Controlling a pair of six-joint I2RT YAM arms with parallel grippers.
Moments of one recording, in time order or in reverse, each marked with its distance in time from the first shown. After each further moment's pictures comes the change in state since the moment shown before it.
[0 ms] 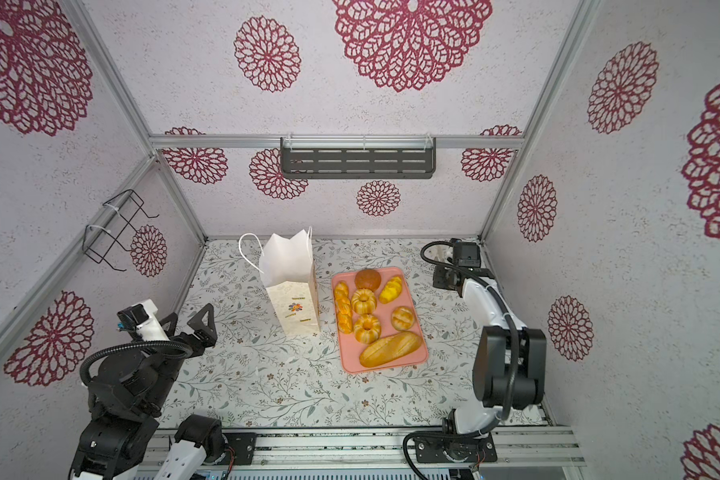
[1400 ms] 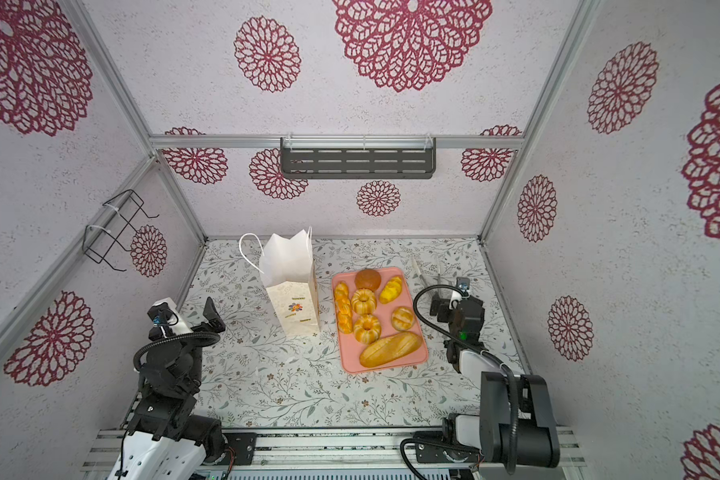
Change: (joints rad) left arm 0.019 0.092 -0.344 0.521 -0.313 0.197; right arm -0.006 -0.356 -0.872 1.042 0.137 -0.041
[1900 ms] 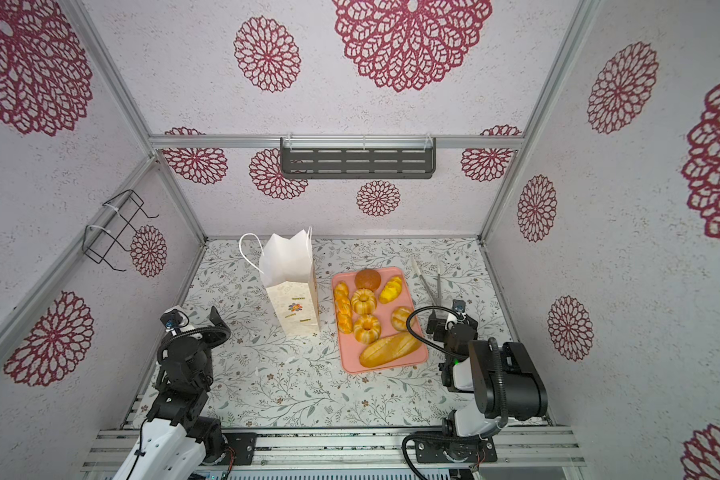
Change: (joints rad) left arm 0.054 0.178 -0.157 0.174 -0.052 -0.090; right arm 0.022 0.217 -0.178 0.505 0.020 0.010
